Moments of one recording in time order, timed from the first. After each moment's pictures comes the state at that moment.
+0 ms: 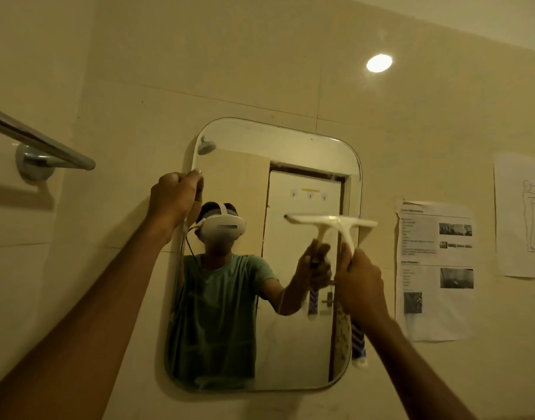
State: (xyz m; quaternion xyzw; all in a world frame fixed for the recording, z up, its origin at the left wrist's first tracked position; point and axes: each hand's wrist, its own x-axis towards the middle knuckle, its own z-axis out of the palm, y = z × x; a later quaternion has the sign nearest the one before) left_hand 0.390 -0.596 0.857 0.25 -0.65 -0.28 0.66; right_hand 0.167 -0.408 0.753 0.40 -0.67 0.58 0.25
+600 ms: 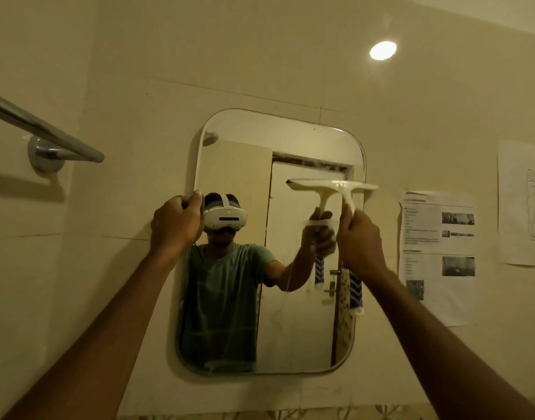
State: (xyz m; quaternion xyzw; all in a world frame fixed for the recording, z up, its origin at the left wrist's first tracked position) left_hand 0.389 -0.605 0.804 0.29 -0.66 -0.23 0.65; right_hand 0.169 -0.414 0.800 0.43 -0.64 0.59 0.25
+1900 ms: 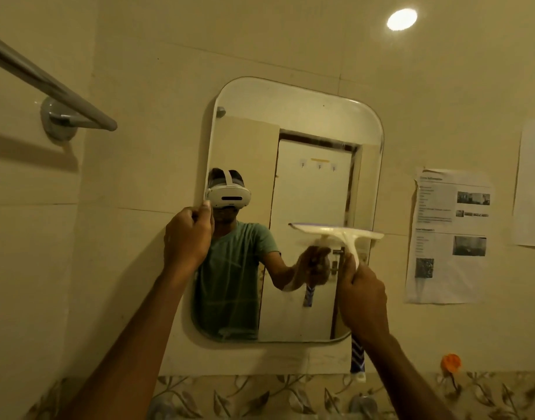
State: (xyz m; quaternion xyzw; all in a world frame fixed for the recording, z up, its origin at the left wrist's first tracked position) left_hand 0.390 -0.597 0.743 0.30 -0.65 -0.27 0.64; right_hand 0.193 -0.416 0.677 0.36 -0.70 0.58 0.22
